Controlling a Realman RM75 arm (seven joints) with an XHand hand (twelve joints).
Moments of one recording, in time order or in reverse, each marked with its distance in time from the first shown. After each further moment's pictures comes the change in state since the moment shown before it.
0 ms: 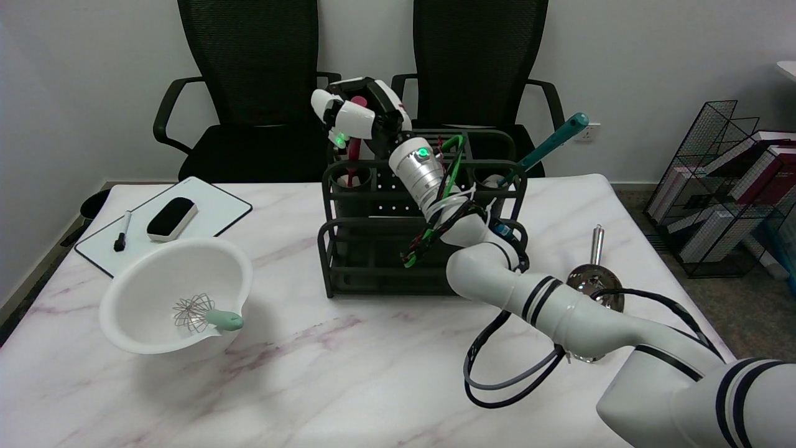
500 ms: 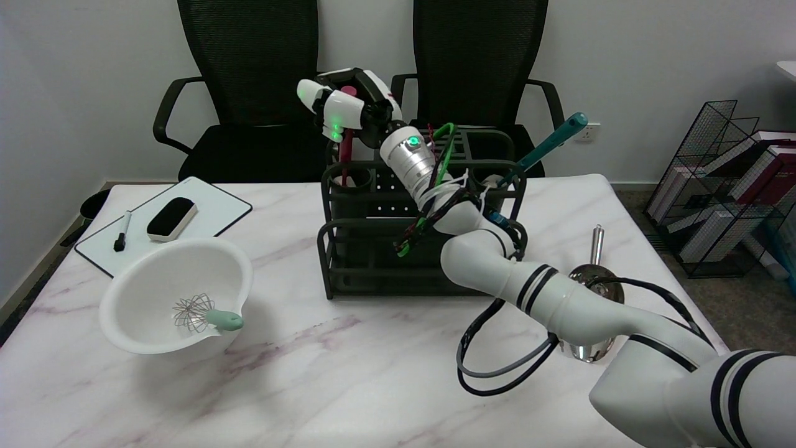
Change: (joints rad) arm 0.042 -0.012 0.000 0.002 -0.001 -0.058 -0.015
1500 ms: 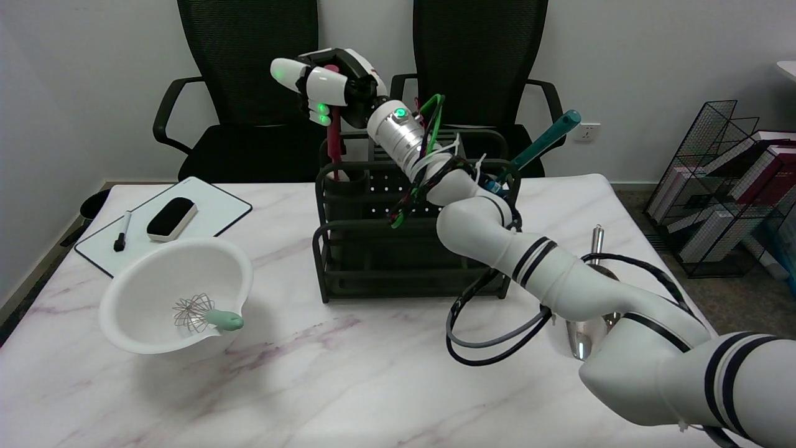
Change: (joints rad) arm 0.082 -0.009 0.032 0.035 0.006 -0.183 -0.018
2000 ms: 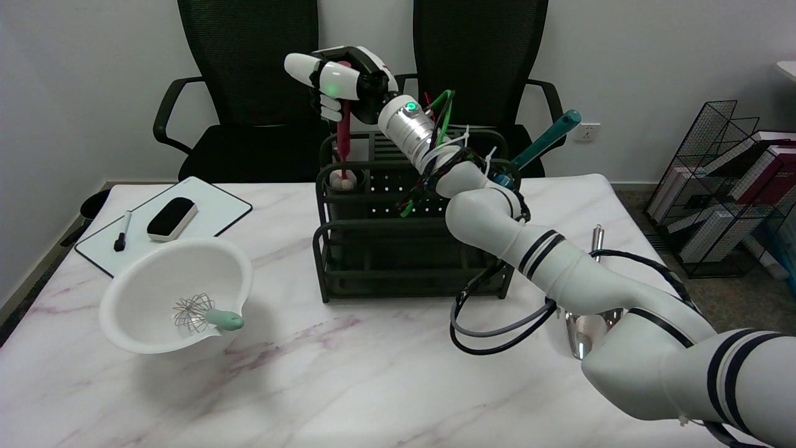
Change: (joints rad) arm 0.010 0.019 0.041 0.000 0.018 -0.051 0.000
